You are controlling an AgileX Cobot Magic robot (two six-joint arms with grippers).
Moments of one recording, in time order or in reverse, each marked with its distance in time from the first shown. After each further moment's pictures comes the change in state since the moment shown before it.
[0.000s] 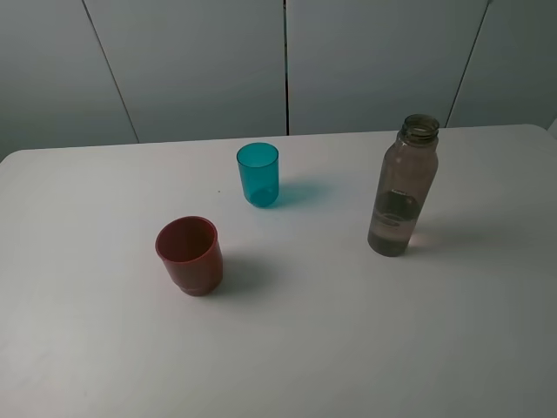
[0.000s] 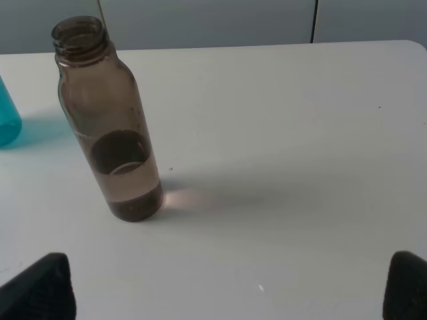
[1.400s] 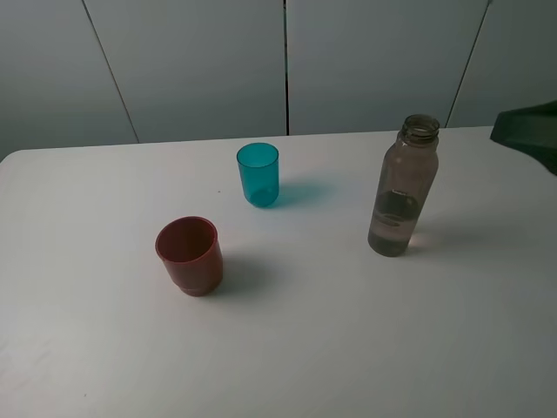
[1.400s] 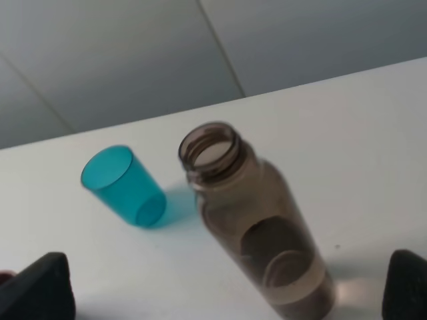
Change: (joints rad) left arm 0.000 0.000 0.000 0.000 0.000 -0.002; right arm 0.358 0.570 0.133 0.020 -0.759 0.340
